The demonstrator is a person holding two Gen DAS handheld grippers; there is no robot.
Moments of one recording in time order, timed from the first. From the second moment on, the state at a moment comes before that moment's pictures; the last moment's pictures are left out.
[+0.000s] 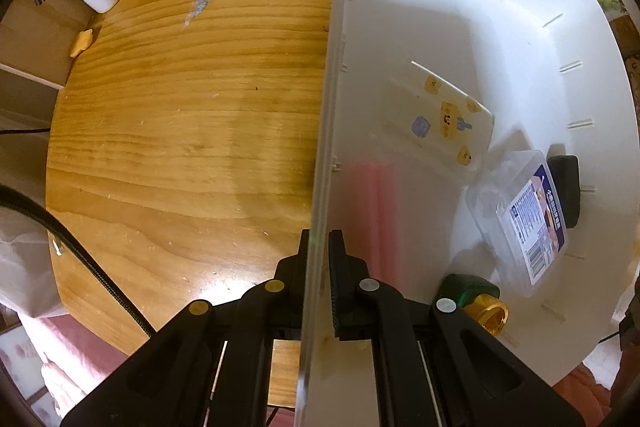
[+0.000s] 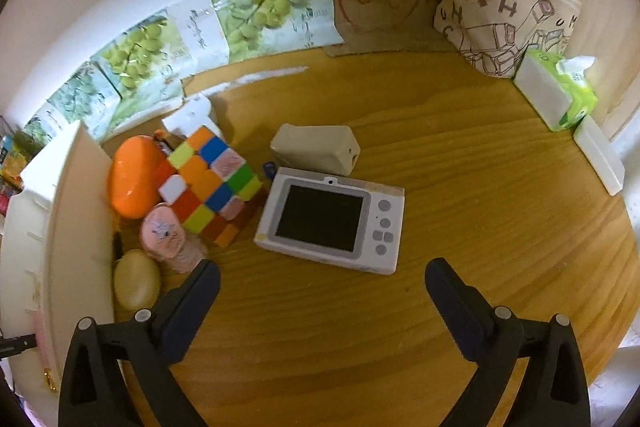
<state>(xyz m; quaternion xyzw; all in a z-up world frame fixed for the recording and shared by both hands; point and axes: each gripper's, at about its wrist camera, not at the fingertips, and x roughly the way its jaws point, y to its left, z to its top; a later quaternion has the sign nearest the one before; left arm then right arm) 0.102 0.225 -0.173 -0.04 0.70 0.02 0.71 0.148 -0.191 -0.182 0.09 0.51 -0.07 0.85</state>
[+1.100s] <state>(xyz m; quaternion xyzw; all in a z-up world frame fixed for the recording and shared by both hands) 0.101 0.229 -0.188 -0.05 0.72 0.04 0.69 0.183 -0.196 -0.219 0.08 0.51 -0.07 0.86</state>
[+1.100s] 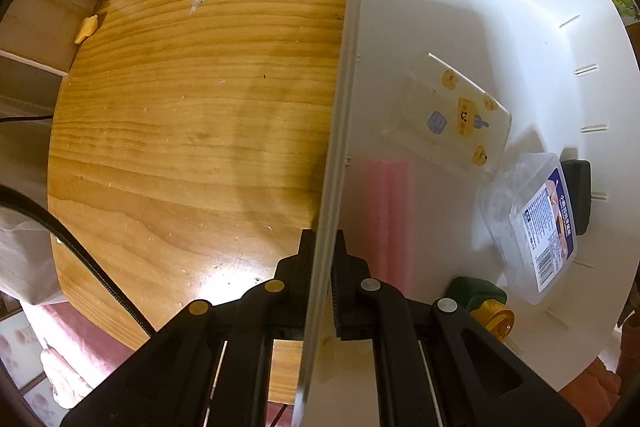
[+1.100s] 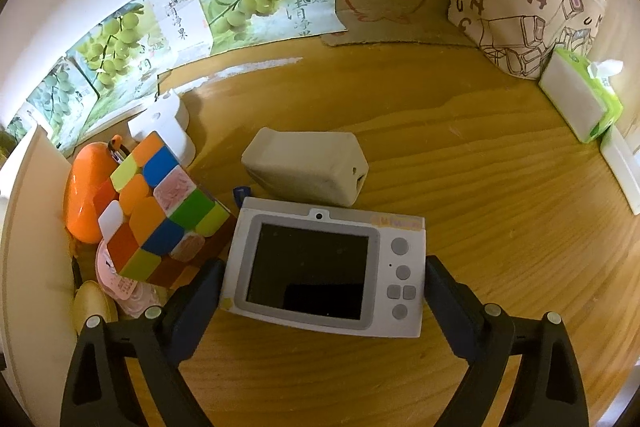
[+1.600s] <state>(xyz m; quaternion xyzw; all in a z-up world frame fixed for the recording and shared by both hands) 0.094 0.229 -0.187 -0.04 0.72 0.03 0.69 0.158 -0.203 -0.215 0.15 0.52 -0.07 0.84</state>
